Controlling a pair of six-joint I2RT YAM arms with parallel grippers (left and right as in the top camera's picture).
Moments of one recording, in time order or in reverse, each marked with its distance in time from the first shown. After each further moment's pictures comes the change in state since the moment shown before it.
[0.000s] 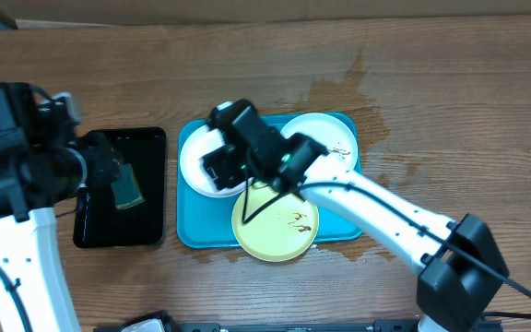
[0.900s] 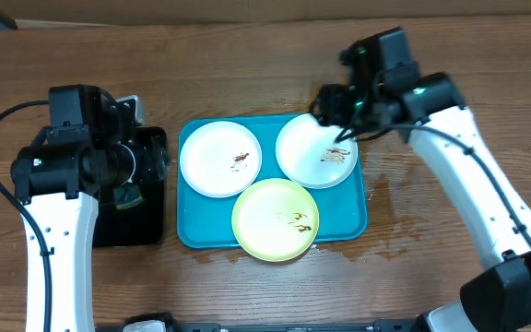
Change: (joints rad) left arm -0.166 0.002 -0.248 0.225 0.057 0.002; right arm -0.433 -0.151 0.039 -0.273 -0.189 0.056
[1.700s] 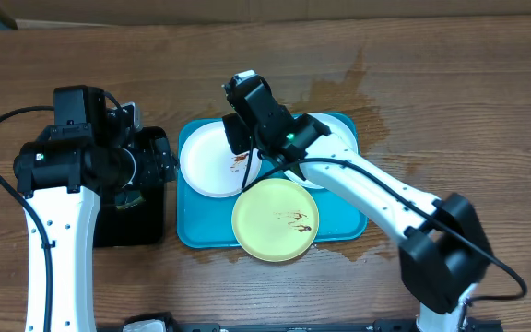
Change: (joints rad) left arm 0.000 0.021 0.000 -0.053 -0.043 -0.035; right arm 0.369 0.261 -0.006 0.451 0.378 -0.053
